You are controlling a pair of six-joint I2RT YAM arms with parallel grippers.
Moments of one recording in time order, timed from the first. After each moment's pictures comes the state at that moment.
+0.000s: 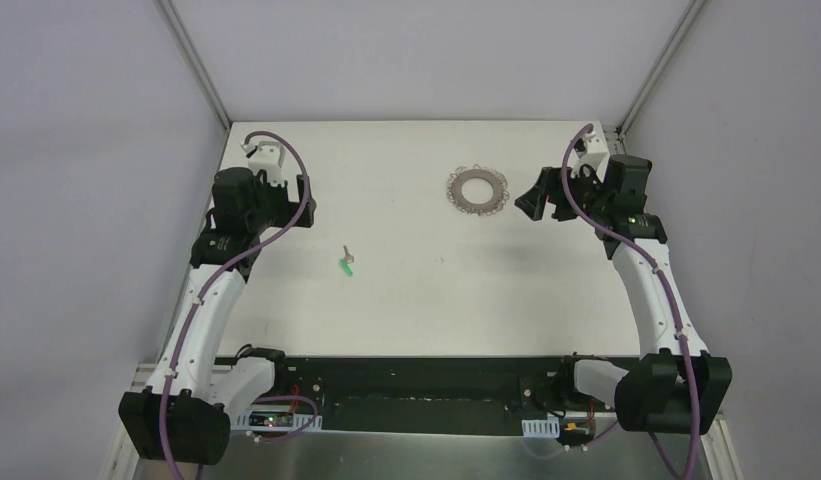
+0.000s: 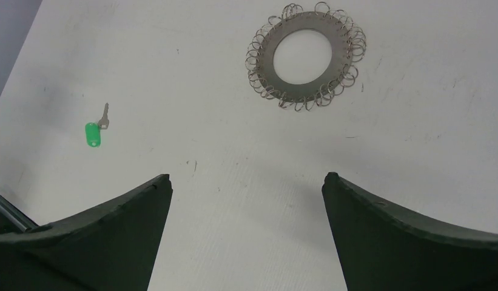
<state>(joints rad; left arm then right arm) -0.06 0.98 0.94 -0.39 0.10 -0.01 -0.02 1.17 1.04 -0.42 -0.57 0.06</state>
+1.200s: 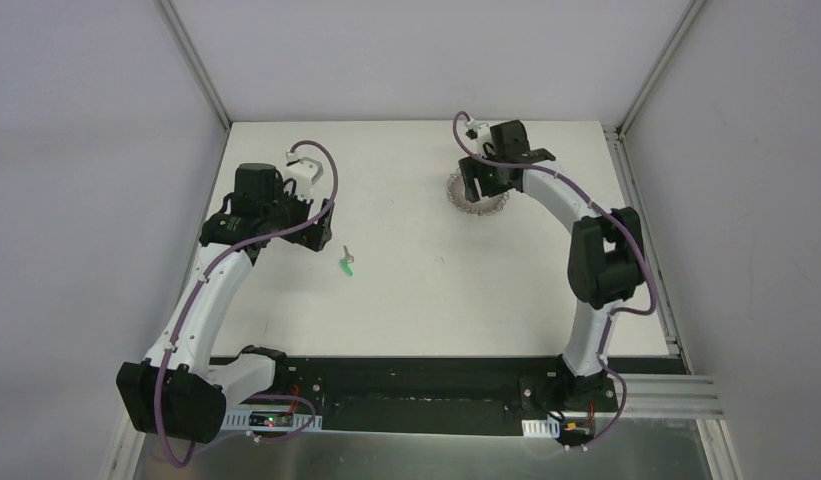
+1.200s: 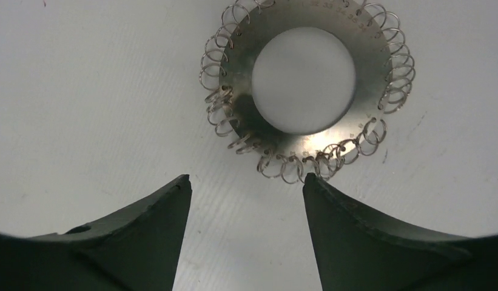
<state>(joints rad) -0.14 1.09 1.04 -0.69 0.23 0.21 0.35 1.87 1.51 -0.52 -0.12 -0.09</state>
